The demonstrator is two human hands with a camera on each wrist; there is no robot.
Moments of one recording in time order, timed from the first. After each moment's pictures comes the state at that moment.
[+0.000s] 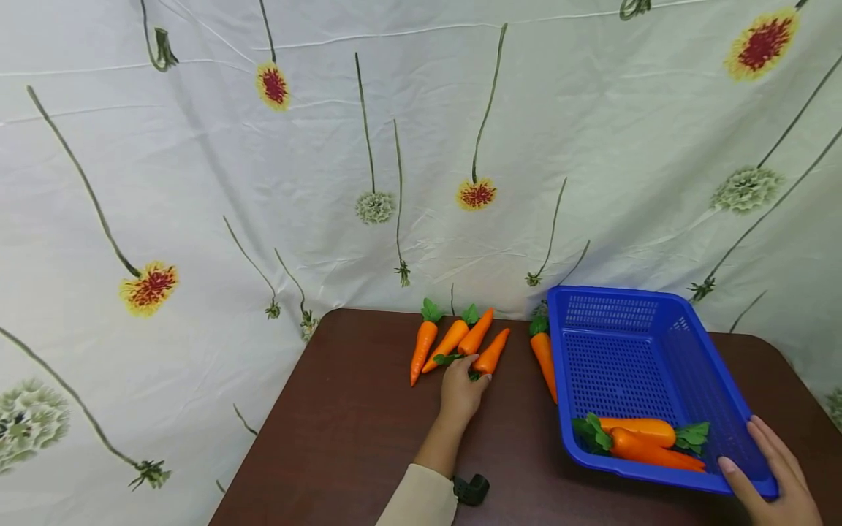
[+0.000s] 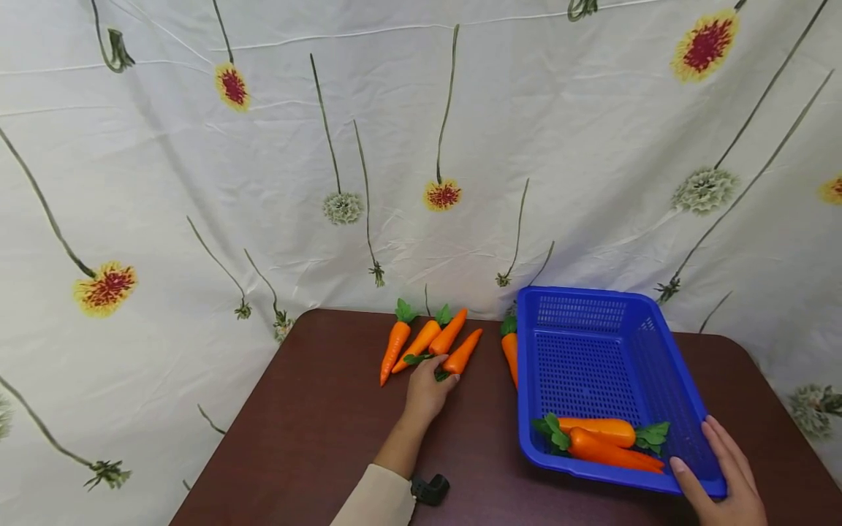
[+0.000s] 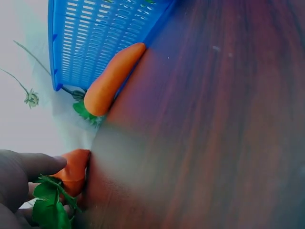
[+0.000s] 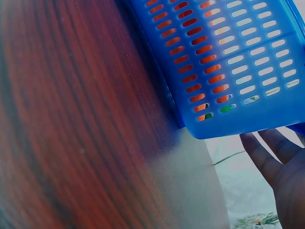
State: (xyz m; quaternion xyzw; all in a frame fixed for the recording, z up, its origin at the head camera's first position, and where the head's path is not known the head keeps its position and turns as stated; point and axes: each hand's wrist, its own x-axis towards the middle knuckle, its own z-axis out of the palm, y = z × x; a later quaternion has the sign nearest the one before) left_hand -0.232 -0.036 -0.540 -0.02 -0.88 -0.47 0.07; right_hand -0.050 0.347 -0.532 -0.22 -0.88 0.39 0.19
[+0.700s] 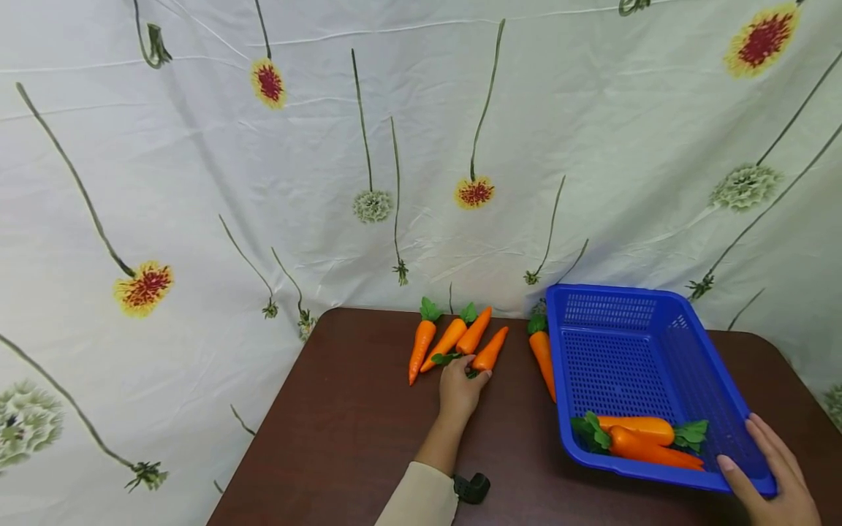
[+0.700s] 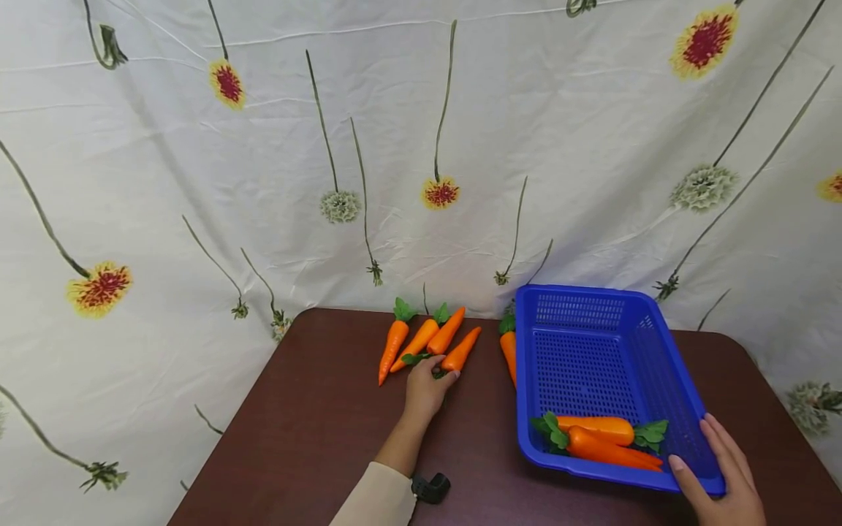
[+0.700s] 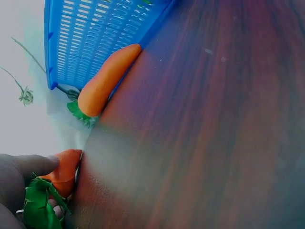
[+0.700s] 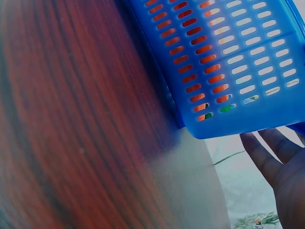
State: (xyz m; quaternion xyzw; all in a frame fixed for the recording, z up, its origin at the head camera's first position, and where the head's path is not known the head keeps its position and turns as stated) left_hand -0.237 -0.033 -0.548 0.02 -0.86 -0.50 0.07; right_hand -0.050 0.348 -0.532 -0.21 -0.88 0.38 0.20
